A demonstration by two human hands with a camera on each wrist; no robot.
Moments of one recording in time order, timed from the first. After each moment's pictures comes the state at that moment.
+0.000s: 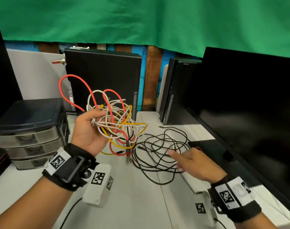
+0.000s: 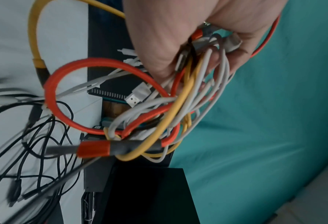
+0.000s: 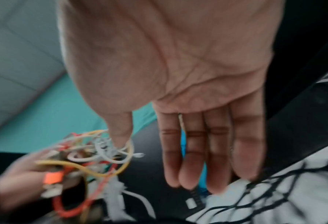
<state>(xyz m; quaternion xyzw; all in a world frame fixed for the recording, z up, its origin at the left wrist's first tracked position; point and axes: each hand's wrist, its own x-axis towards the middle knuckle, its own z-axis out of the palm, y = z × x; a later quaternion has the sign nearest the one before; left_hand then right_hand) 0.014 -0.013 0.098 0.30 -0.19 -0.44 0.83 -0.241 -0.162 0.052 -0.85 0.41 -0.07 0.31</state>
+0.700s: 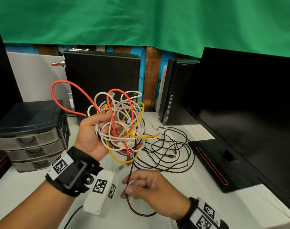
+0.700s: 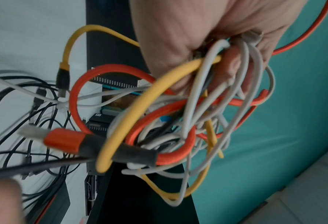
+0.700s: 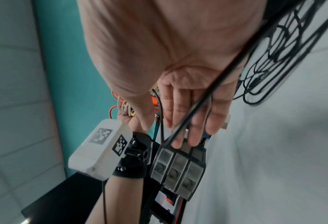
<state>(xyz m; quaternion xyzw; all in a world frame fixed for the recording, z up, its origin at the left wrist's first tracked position) -0.003 -0.009 0.104 0.25 -0.23 -0.47 0.81 -0.188 -0.060 0.019 -0.71 0.19 -0.09 0.67</state>
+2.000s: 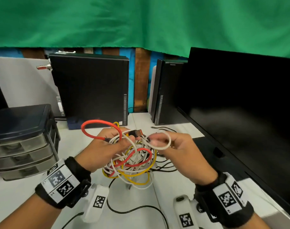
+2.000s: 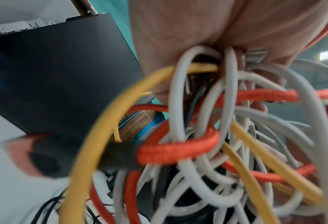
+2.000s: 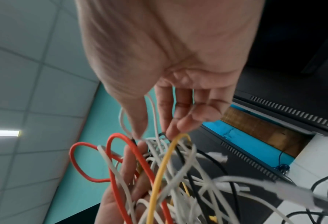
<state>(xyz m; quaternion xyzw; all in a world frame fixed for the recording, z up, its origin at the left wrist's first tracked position) -0.026 -0.010 0.084 0.51 -0.55 -0.32 0.58 -0.224 -0.115 0.088 -0.76 0.19 -0.36 0.51</state>
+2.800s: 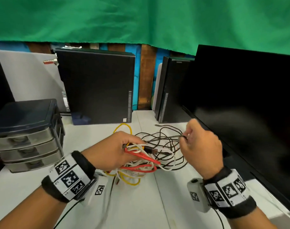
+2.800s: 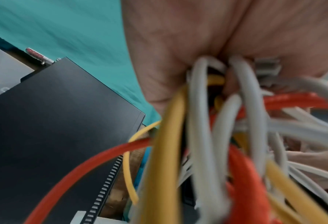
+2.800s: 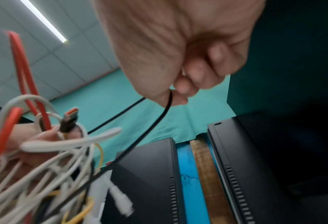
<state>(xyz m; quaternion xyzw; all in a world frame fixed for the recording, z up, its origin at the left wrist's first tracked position) -0.017 -0.012 0.086 0.55 -0.72 -0.26 0.34 -0.236 -0.137 0.083 -0.83 0.42 -0.37 -0.03</state>
